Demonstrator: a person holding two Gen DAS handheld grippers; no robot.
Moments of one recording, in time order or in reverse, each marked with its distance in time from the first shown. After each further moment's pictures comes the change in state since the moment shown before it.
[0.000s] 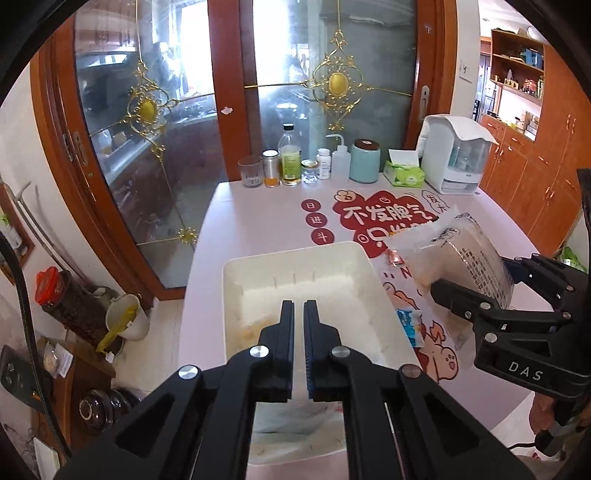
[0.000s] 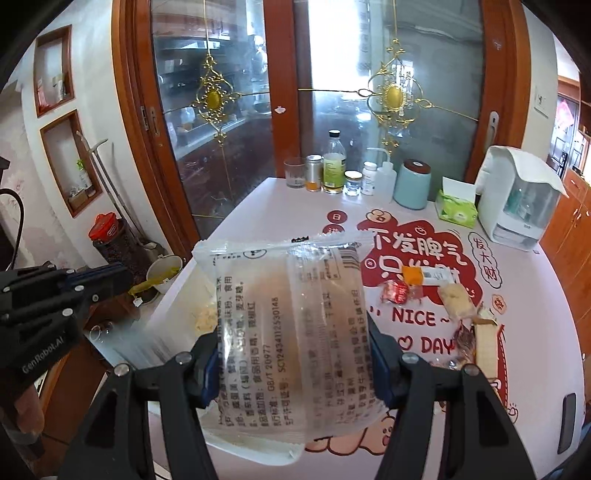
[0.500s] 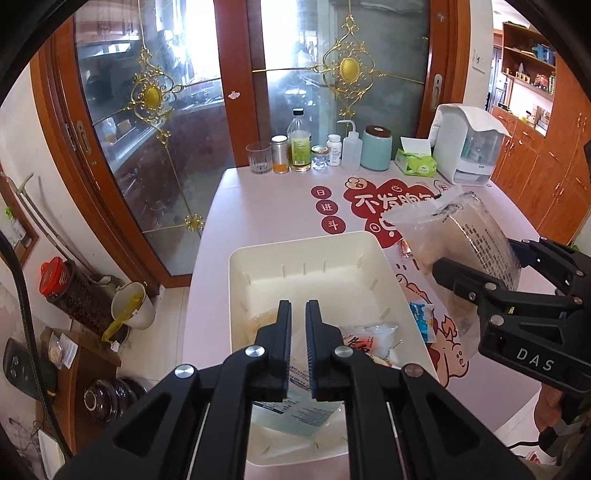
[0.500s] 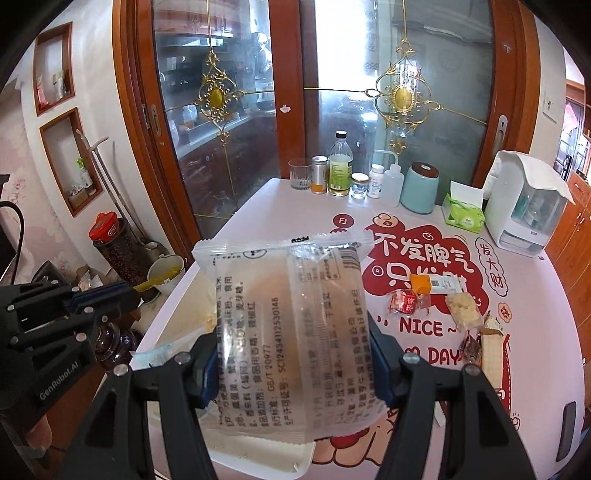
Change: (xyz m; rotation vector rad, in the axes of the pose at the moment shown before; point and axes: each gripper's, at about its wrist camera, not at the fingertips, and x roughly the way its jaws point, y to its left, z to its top) left arm 0.021 0.003 0.004 -0.018 0.065 0.029; right arm 0.016 0.006 0.016 -0.008 0.010 0.004
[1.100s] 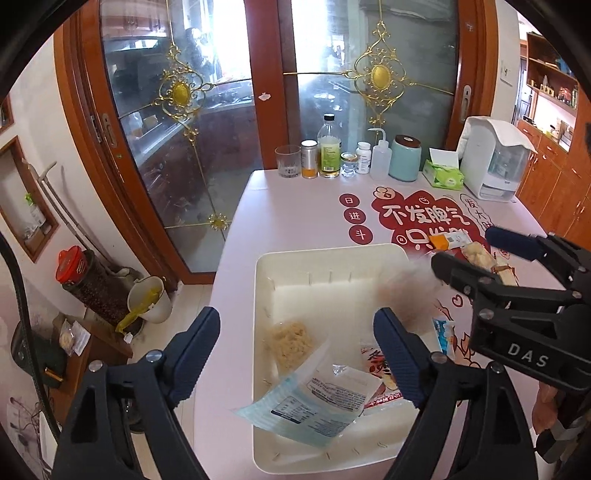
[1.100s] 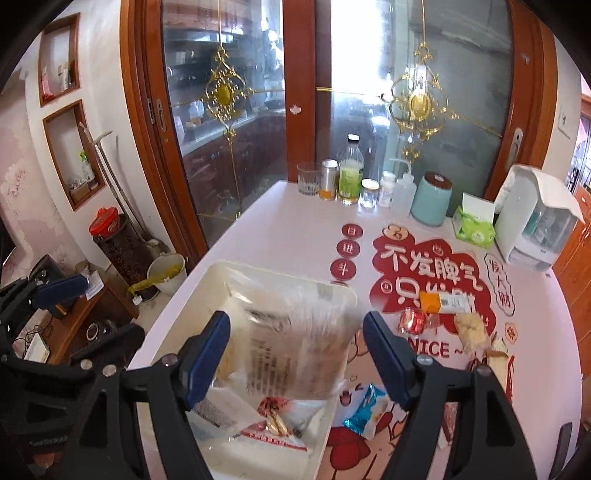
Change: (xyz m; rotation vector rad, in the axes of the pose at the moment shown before) left arm 0.005 0.013 0.007 -0.067 -0.018 0.088; right arm 0.022 0.011 0.023 -0.048 -0.022 0.005
